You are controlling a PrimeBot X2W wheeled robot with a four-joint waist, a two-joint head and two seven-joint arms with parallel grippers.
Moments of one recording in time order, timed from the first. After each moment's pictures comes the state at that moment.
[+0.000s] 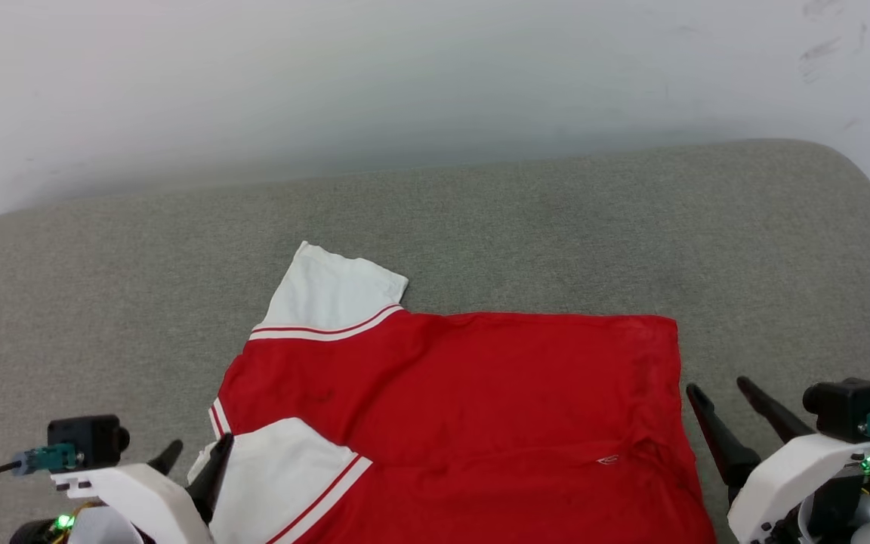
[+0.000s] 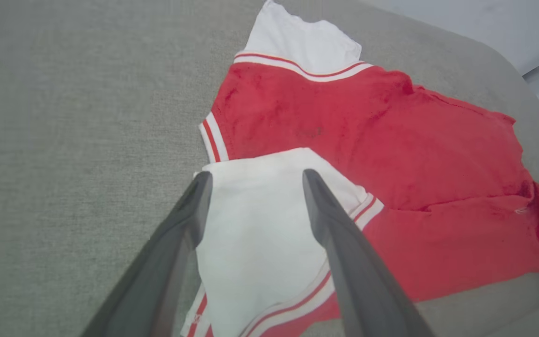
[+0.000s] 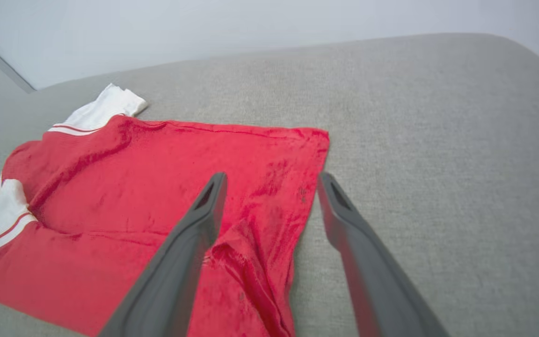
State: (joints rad) left arm 0.05 0.58 -0.31 -0.03 -0.90 0.15 0.23; right arm -0.03 -0.27 0.12 0.09 0.44 0.13 0.22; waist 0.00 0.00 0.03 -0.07
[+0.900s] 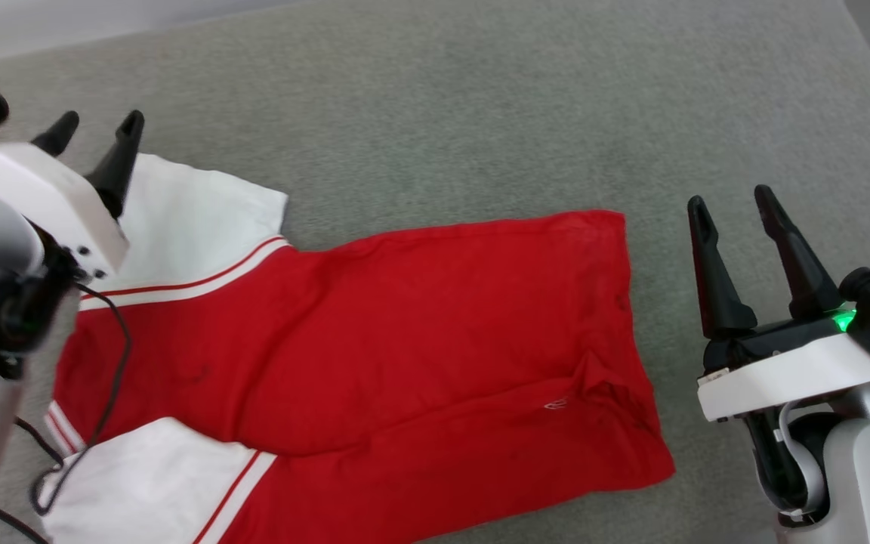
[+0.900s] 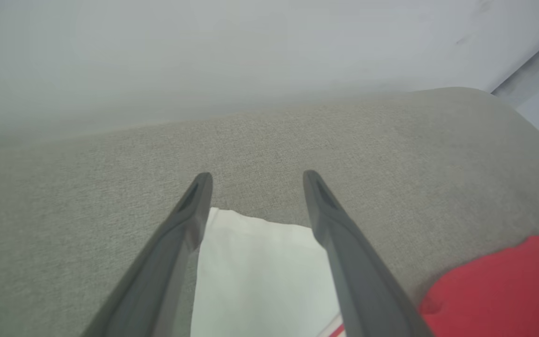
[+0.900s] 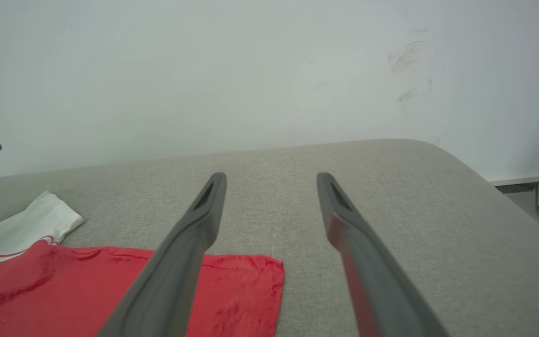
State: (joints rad) left arm -0.62 0.63 -0.29 0.14 -0.78 0.08 0.29; right arm -0.23 -0.08 0.05 -0.11 0.24 0.13 -0.02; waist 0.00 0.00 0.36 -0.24
